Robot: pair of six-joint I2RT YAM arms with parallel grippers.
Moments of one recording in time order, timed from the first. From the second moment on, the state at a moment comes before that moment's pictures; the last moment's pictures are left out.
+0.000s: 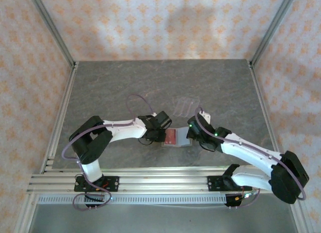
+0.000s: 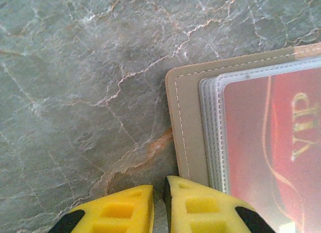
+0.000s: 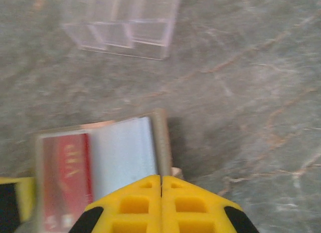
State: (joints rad) left arm -0.84 1.80 1.01 -0.48 -0.04 -0.75; right arm 0.75 1.10 0.62 -0.47 0.23 0.87
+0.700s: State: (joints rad) left arm -0.86 1.73 0.88 -0.31 -0.09 -0.96; right arm 0.76 1.54 0.46 0.60 -0.26 1.24
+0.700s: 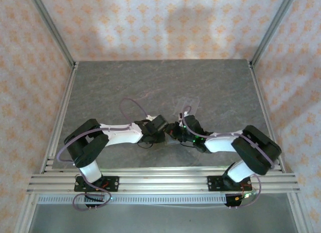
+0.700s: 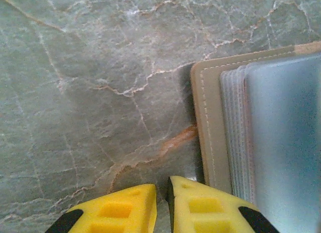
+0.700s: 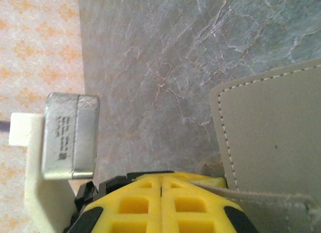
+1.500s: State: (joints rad) left arm -0.92 1.45 0.68 -0.40 -0.12 -1.04; right arm 0.69 1.26 0.72 -0.05 -0.23 0.99
